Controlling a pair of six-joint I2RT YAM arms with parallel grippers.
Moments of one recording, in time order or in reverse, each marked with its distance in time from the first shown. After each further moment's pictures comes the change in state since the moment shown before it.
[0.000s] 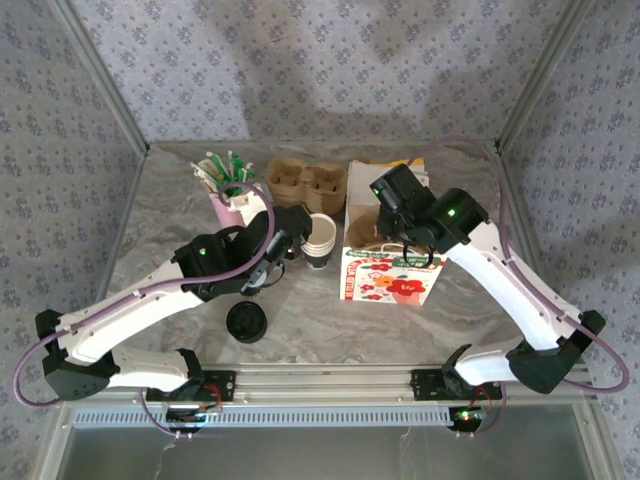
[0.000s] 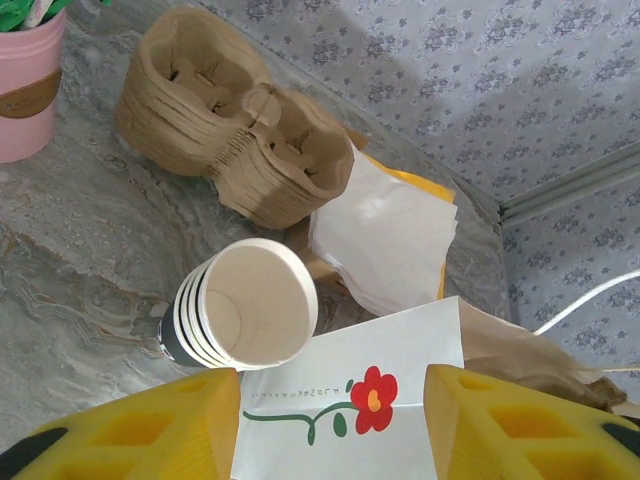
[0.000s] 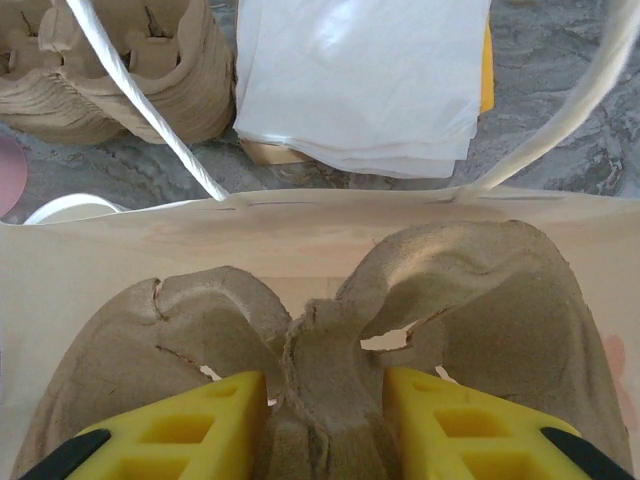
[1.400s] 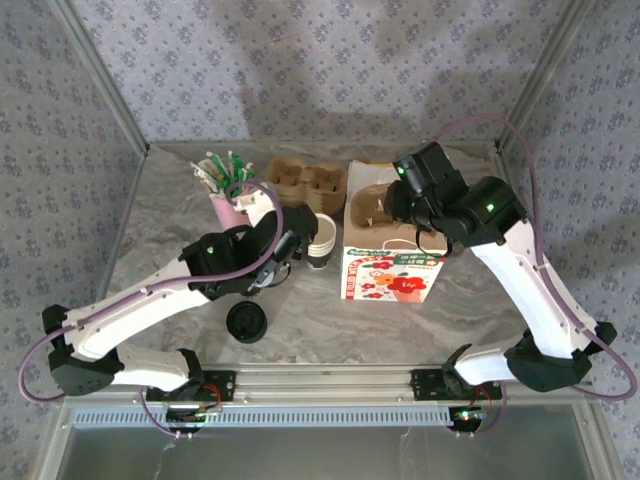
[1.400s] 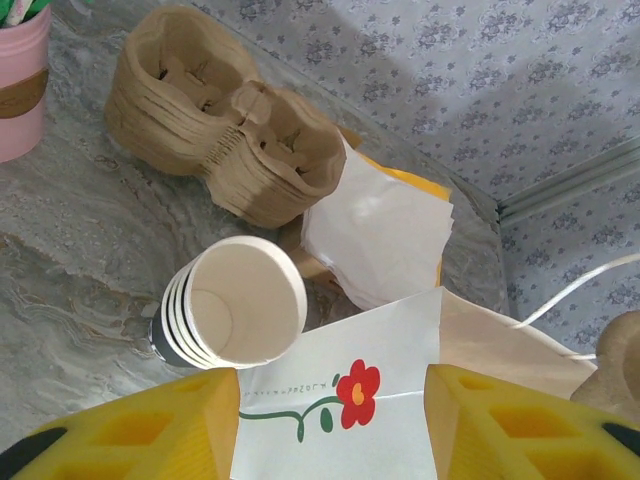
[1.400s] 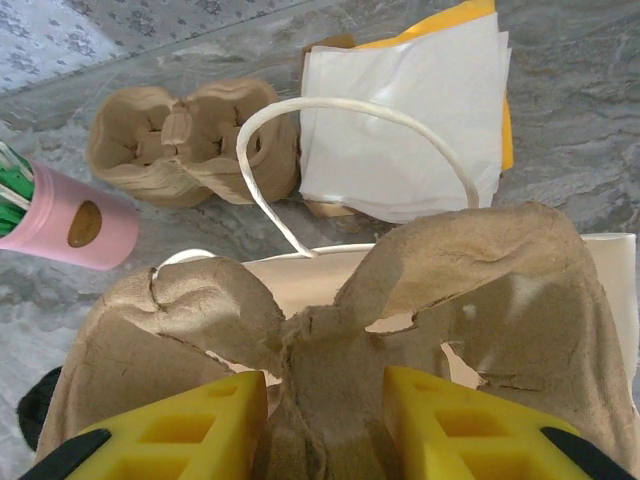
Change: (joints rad) left arm -0.023 0.027 0.025 -0.004 -0.023 -0.006; right arm -0.002 0.012 0.270 -0.100 0.002 0.010
